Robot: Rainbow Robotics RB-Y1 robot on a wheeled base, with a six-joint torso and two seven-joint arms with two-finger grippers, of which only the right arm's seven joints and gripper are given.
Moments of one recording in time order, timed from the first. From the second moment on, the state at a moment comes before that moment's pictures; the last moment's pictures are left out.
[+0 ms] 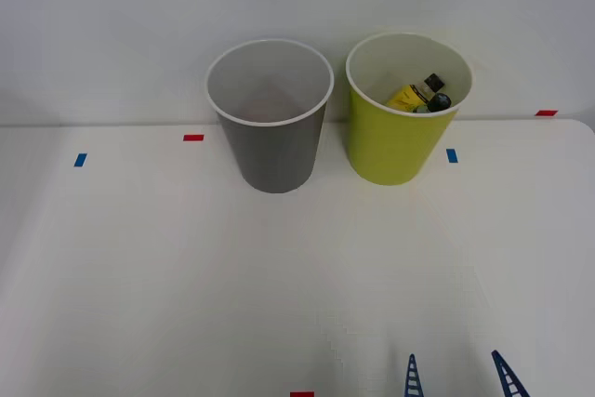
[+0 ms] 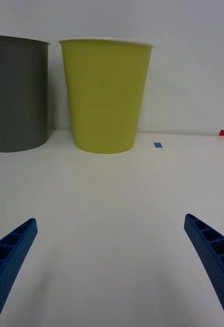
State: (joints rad) arm 0.91 -0.07 0.30 -1.69 0.06 -0.85 1.63
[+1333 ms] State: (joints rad) arm 0.91 -0.07 0.30 -1.69 0.06 -0.85 1.63
